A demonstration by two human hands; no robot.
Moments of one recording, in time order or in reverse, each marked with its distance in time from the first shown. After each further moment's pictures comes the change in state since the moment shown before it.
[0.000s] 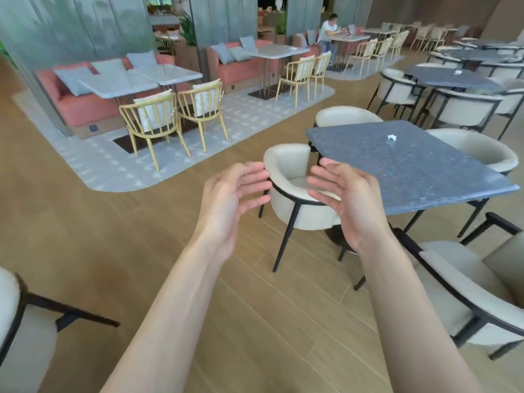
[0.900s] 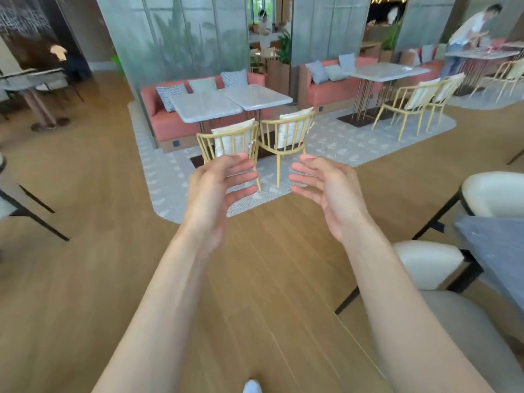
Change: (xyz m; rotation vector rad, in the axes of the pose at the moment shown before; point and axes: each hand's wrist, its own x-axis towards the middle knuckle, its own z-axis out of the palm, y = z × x) left_hand 0.620 0.073 -0.206 0.028 0.393 0.163; right_hand 0.579 0.100 0.433 -0.005 -0.408 0.057
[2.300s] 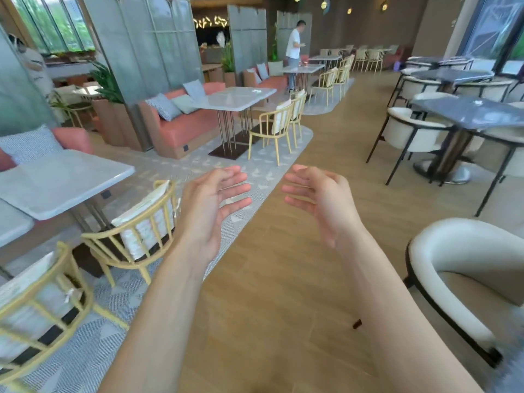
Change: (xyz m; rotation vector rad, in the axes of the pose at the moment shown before) left_hand 0.777 -0.172 0.562 -0.037 -0.544 -0.172; right_hand 0.816 -0.087 -0.292 0.023 0.551 -0.132
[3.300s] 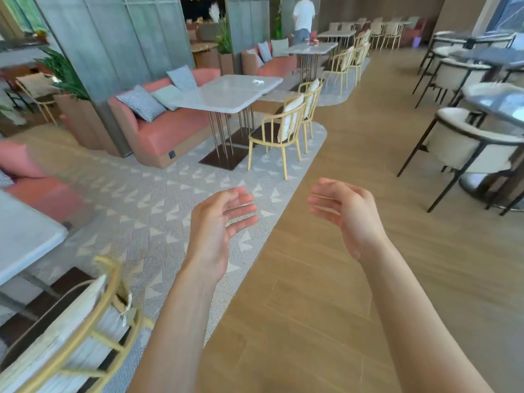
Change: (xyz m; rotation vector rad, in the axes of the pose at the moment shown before) left_hand 0.678 -0.105 0.116 0.015 0.061 -0.130; right_hand 0.703 0.062 0.040 -0.056 0.106 0.082
